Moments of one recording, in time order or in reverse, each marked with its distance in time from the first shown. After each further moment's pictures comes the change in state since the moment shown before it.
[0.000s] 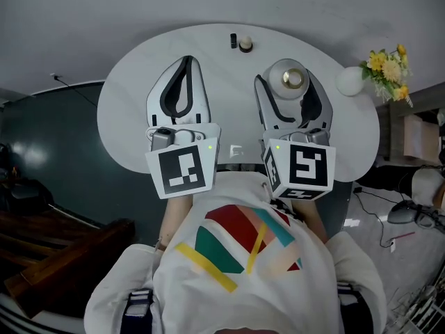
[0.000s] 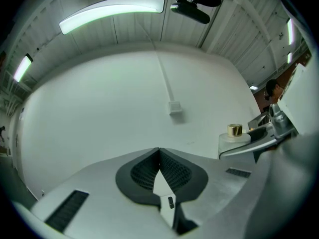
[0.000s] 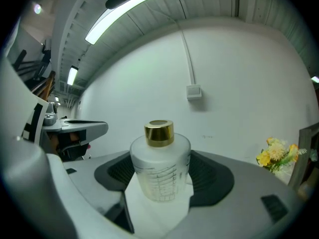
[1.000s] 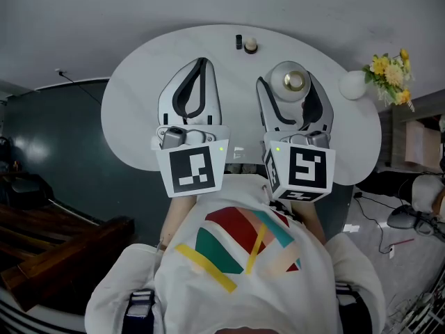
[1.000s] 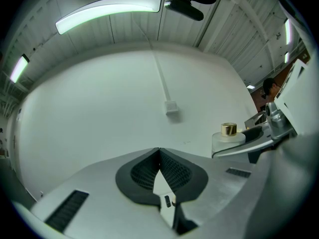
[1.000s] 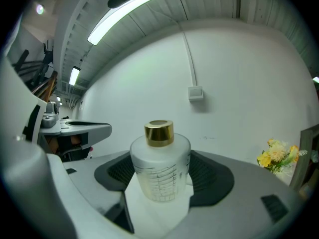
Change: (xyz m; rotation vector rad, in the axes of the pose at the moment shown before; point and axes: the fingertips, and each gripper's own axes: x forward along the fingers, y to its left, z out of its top) left arm -0.004 -0.016 0.000 0.002 0.006 -0.033; right arm -0.005 0.004 0.000 -0.010 -0.008 0.010
